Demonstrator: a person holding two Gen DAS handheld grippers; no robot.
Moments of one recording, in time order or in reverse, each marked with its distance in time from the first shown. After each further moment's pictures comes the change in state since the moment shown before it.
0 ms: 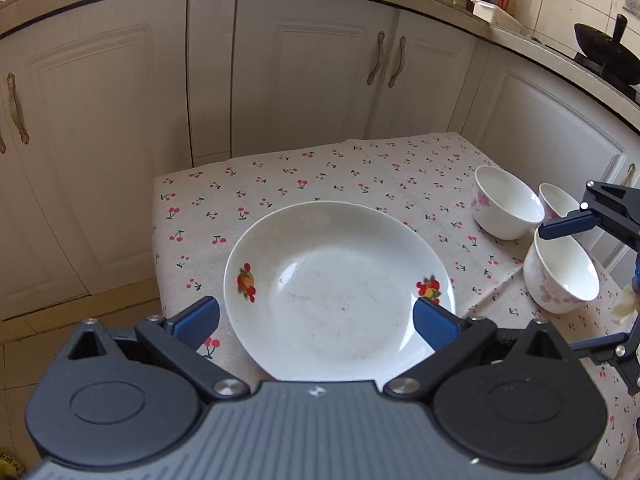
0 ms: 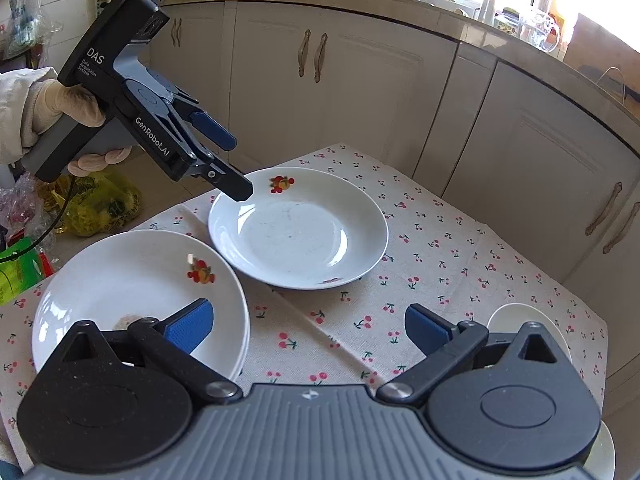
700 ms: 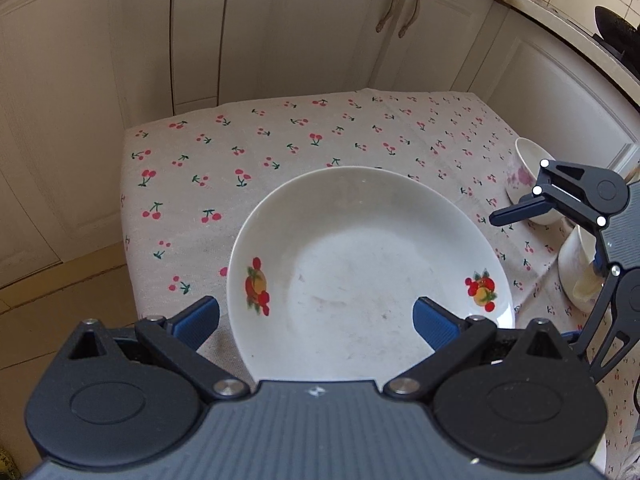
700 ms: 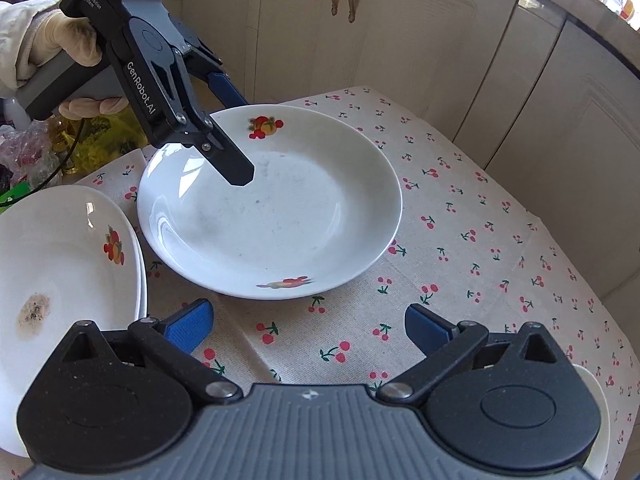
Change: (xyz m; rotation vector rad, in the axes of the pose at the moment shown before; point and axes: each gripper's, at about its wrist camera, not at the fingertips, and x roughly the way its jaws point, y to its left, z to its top) left arm 0.069 0.029 0.015 -0.025 0.166 -0.080; right arm 0.100 -0.037 0.009 -0.110 0.166 0.111
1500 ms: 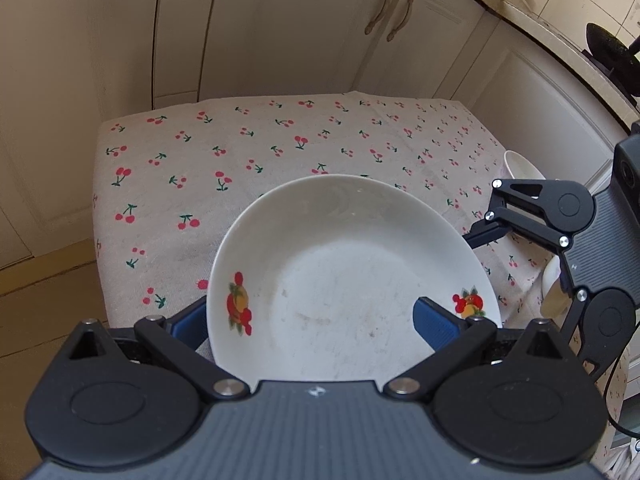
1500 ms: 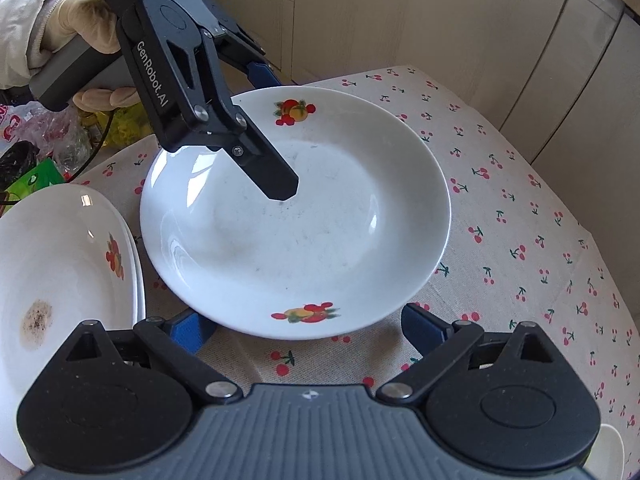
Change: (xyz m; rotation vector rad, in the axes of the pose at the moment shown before) left arm 0.011 0.006 0.006 -0.035 -0.005 -0.093; right arm 0.032 -0.002 0.023 -0.058 0.090 0.115
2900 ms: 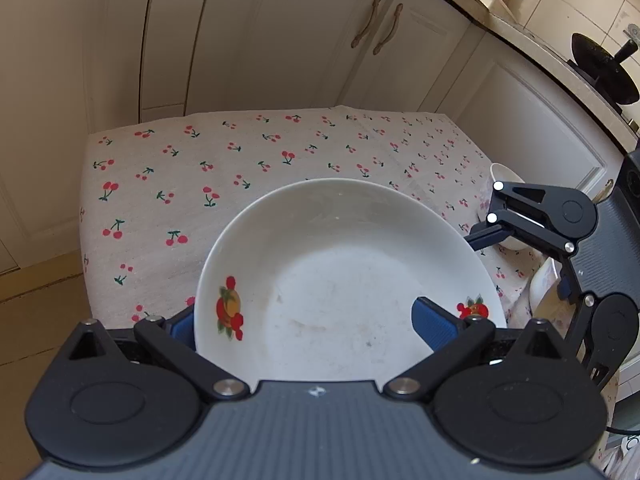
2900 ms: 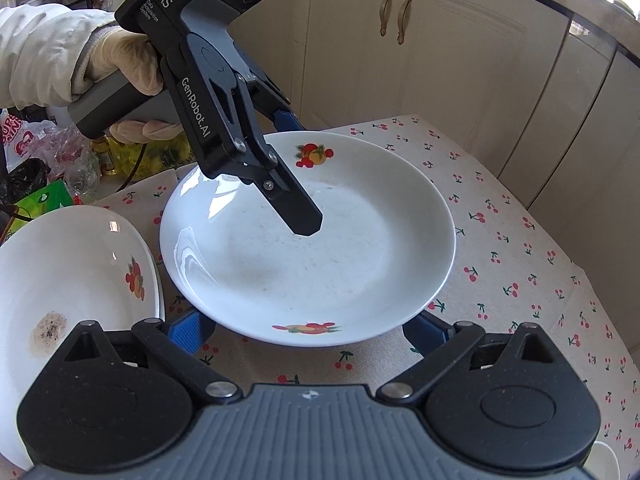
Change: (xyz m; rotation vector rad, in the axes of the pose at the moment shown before) left arm -0.002 0.002 -0.001 0.006 -0.045 -0.044; right arm -0.019 0.005 -0.006 -0.030 -0.148 -0.001
